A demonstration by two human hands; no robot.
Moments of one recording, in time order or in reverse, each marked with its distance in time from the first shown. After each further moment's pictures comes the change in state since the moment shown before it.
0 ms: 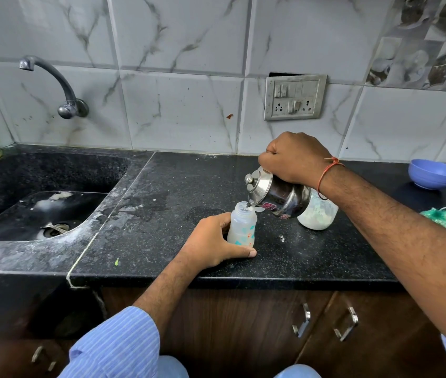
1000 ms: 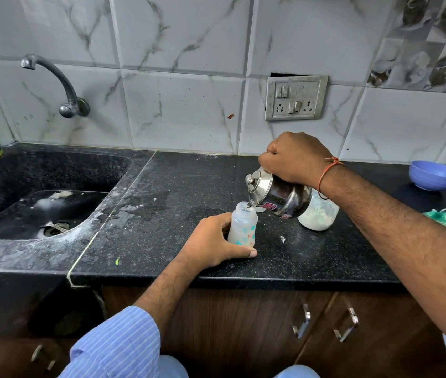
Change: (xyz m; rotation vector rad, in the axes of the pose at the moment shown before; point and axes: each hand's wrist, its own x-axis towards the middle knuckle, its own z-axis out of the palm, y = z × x) left_hand 0.003 -0.005 0.001 -0.019 -0.006 0.006; right_hand 0.001 -0.003 0.000 -0.026 -0.006 0.010
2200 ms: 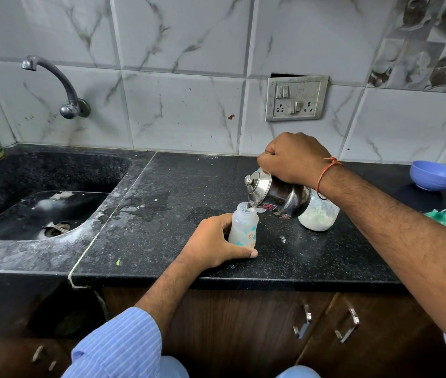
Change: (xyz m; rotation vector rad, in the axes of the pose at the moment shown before) left_hand -0.003 0.005 -0.001 0.027 0.008 0.000; right_hand -0.003 -0.005 -0.003 0.003 -0.002 -0.007
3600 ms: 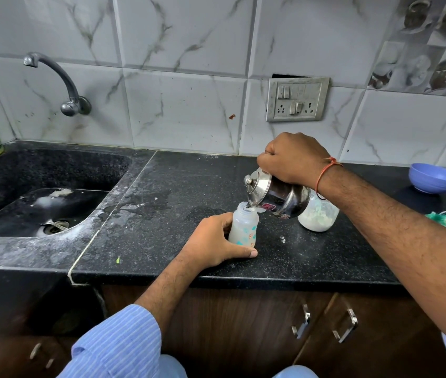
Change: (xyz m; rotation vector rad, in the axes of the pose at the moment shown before) left_hand 0.002 -0.003 0.001 -0.012 0.008 0.002; right_hand 0.003 -0.001 0.003 -0.018 0.000 -0.003
